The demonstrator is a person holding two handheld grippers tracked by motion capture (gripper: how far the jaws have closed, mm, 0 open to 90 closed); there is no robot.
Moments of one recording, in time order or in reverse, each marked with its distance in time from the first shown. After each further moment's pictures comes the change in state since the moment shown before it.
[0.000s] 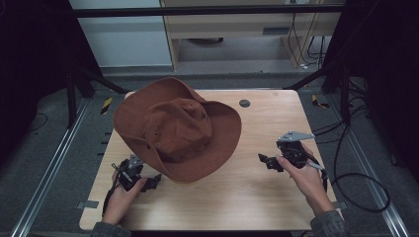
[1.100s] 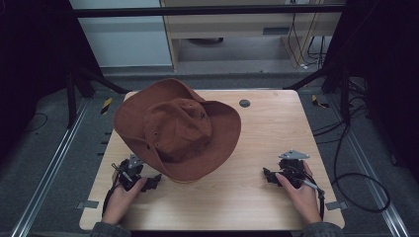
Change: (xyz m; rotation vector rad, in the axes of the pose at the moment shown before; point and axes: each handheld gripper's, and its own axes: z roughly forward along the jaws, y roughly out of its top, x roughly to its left) left arm 0.000 0.000 0.000 -0.002 -0.002 0.001; right arm -0.008 -0.071 0.034 0.075 -0.193 0.072
